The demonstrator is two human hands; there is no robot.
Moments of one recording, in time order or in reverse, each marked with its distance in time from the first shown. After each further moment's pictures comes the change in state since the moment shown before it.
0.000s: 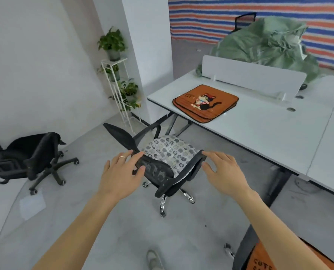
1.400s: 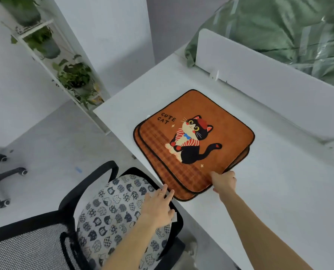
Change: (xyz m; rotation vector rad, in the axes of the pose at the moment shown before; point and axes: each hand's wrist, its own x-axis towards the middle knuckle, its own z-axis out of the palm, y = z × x) left_hand 0.594 0.198 0.289 0.173 -0.818 0.192; right_hand 0.650 0.283 0.076 0.505 -0.068 1.075
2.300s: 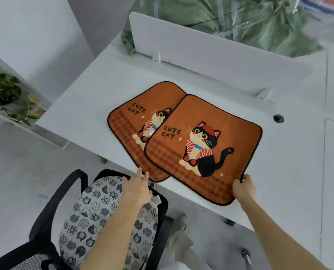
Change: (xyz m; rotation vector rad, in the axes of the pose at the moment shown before) left_hand 0.012 0.008 -0.016 0.250 -0.044 -0.004; right_hand -0.034 0.165 -0.113 0.008 0.352 0.112
